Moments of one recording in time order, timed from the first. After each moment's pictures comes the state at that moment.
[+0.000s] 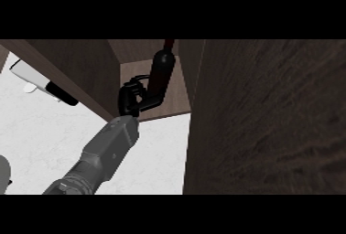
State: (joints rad) left arm -0.91 0.00 -0.14 -0.12 0.72 0.35 -0.76; right arm -0.64 -0.15 0.01 -2.39 -0.23 -0.08 0.91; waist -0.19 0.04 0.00
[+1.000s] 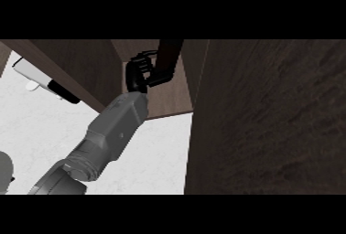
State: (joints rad) left arm -1.11 0.00 -0.16 -0.10 0.77 0.48 -0.64; right arm -0.60 -0.15 0.00 -2.38 -0.24 -0.07 0.89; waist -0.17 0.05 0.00
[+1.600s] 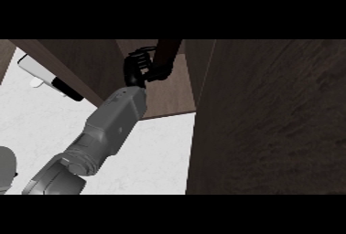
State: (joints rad) left arm -1.17 0.01 -0.16 -0.04 0.76 0.51 -0.59; right arm -0.58 -0.17 -0.05 -2.38 -0.25 -0.04 0.87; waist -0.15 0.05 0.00
